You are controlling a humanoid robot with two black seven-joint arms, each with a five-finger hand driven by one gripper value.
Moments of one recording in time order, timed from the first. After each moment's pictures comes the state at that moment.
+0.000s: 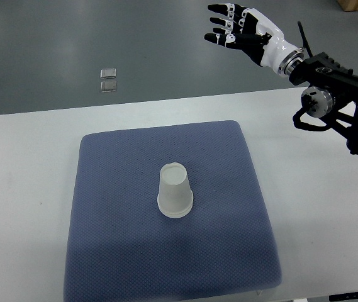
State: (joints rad) left arm -0.03 0.00 -0.10 -0.15 0.12 0.08 0.10; right arm 1.11 -0.32 0.25 0.78 0.01 0.10 0.42
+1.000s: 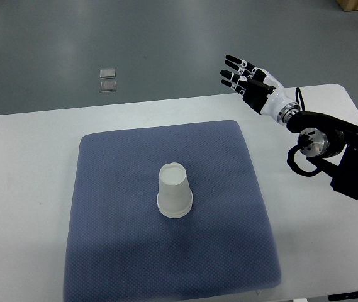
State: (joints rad) left arm -0.03 0.00 -0.10 -0.15 0.12 0.08 0.10; right arm 0.91 -0.25 0.35 0.68 0.18 0.25 0.35
